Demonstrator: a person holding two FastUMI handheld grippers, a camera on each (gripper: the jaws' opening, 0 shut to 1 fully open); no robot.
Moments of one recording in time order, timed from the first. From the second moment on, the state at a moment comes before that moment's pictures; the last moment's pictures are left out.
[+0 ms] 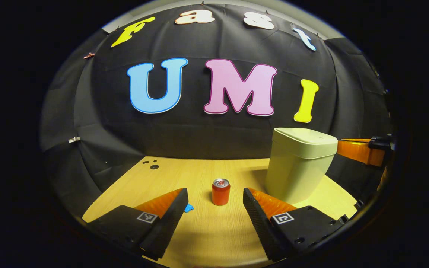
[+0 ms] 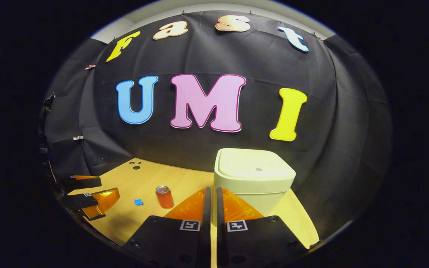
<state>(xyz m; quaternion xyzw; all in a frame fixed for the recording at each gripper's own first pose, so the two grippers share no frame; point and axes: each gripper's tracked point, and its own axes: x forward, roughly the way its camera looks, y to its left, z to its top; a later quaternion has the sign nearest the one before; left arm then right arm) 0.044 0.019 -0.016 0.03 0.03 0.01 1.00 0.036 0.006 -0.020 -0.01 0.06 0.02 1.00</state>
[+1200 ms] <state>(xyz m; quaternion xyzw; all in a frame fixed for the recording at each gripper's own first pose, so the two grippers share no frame) 0.067 0.017 -0.038 0.04 0.06 0.01 1.00 0.129 -0.075 0.016 0.01 0.08 -0.03 1.00</state>
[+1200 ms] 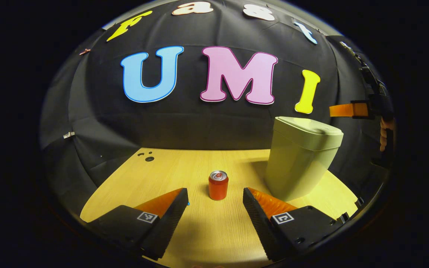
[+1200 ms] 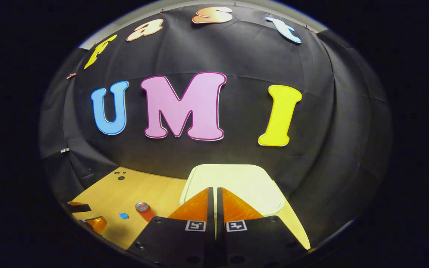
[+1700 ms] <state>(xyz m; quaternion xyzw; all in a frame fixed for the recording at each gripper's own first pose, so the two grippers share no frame) 0.073 0.018 -0.049 0.03 0.09 0.04 0.99 0.164 -0.109 -0.013 0.01 0.11 -0.04 0.99</state>
